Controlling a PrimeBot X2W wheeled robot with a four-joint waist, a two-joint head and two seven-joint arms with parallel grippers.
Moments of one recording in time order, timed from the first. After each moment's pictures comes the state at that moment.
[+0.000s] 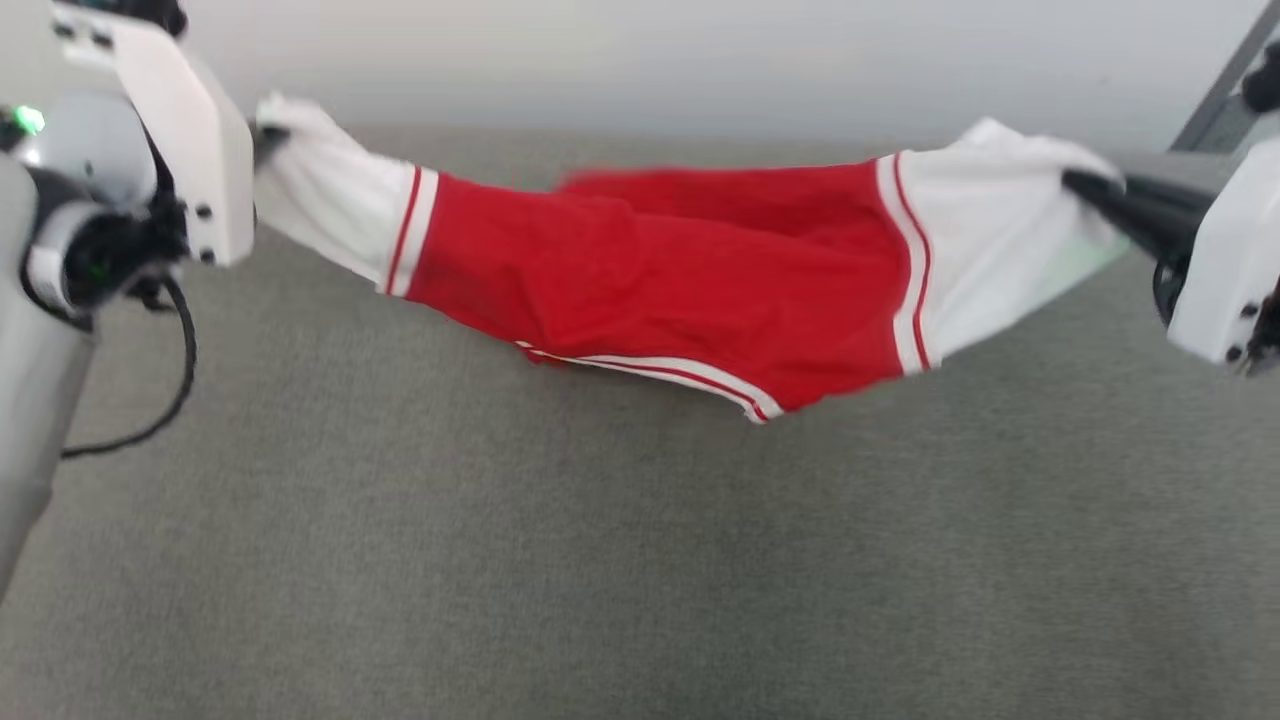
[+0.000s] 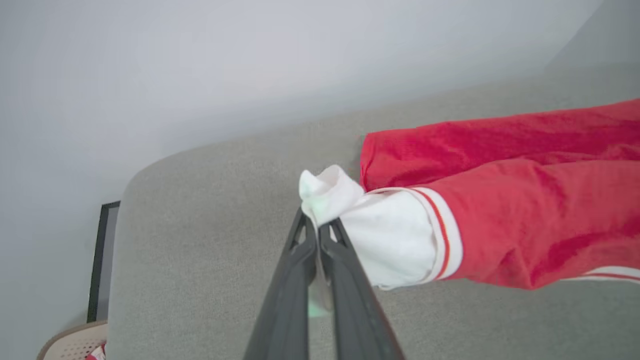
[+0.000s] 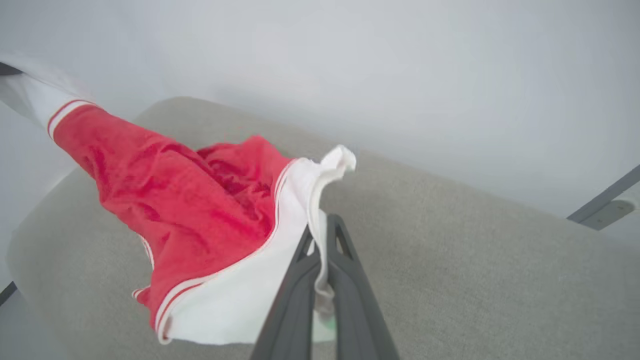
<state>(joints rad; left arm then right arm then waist) -1.02 0.61 -0.54 0.46 -0.82 -0.09 0.74 -0.66 -0.53 0.17 0.01 0.83 0.13 0.85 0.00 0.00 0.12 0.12</state>
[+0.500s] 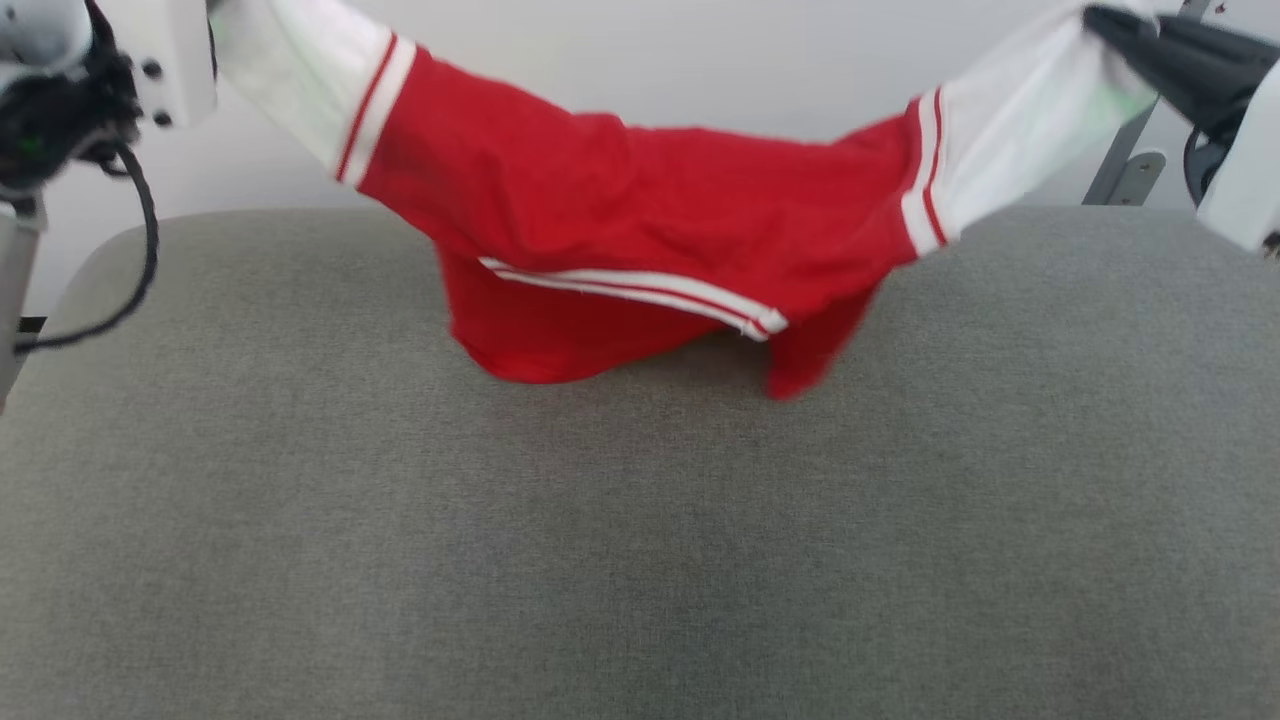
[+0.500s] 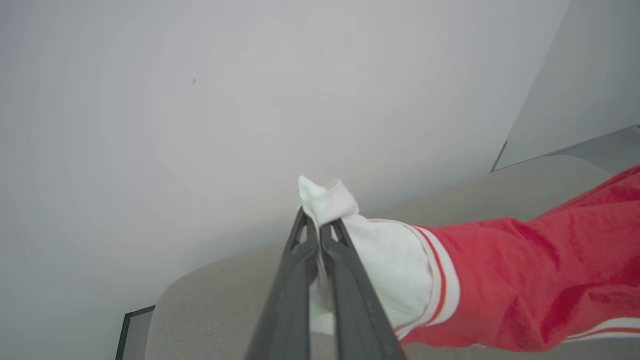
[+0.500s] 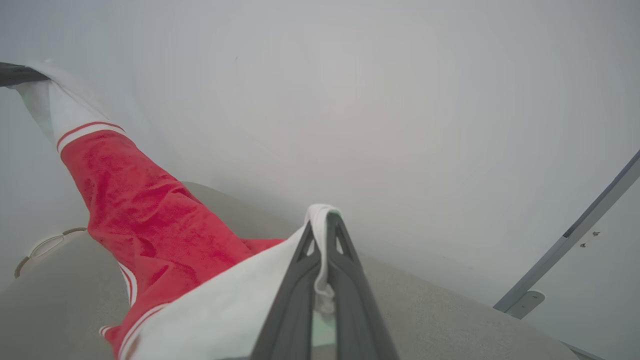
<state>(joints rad) -1.17 0.60 -0.52 0.43 -0.81 -0.09 0.71 -0.81 -0.48 0.14 -0.03 0.79 0.13 0.86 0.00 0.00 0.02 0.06</state>
